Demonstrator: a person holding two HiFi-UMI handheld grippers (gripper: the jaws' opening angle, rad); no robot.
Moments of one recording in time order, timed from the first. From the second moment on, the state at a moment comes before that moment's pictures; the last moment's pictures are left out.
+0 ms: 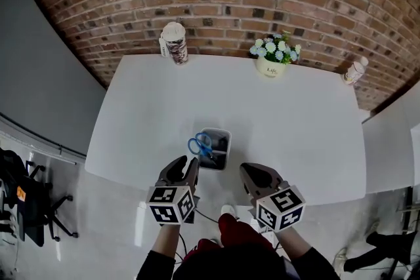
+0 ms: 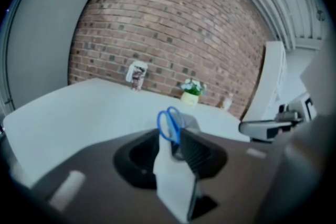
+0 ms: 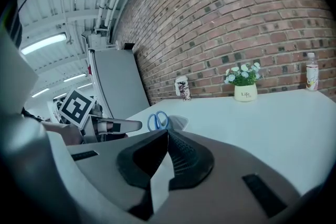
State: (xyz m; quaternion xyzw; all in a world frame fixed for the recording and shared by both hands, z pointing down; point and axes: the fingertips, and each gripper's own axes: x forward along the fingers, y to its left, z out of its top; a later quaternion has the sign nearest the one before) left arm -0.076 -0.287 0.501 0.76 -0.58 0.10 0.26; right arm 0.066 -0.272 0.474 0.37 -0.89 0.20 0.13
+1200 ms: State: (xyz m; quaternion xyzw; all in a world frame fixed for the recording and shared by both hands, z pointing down) left arm -0.075 -0.326 0.520 0.75 -0.59 0.11 0.29; right arm 0.065 -0.309 0.499 0.36 -0.89 0.24 0.15
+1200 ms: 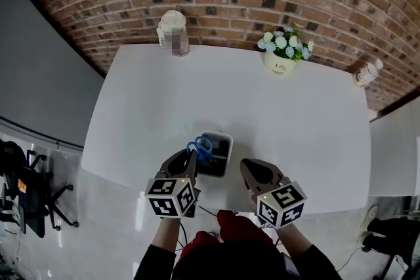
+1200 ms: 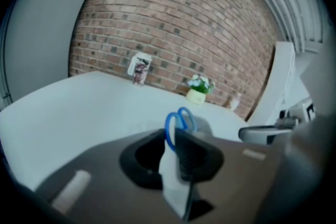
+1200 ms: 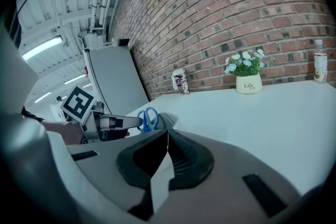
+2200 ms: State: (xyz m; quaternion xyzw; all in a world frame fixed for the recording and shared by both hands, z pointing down) left arm -0.050 -0.324 0.477 0.77 -0.59 0.09 0.23; right arm 0.078 -0.301 0.483 0.35 -0.90 0.22 0.13
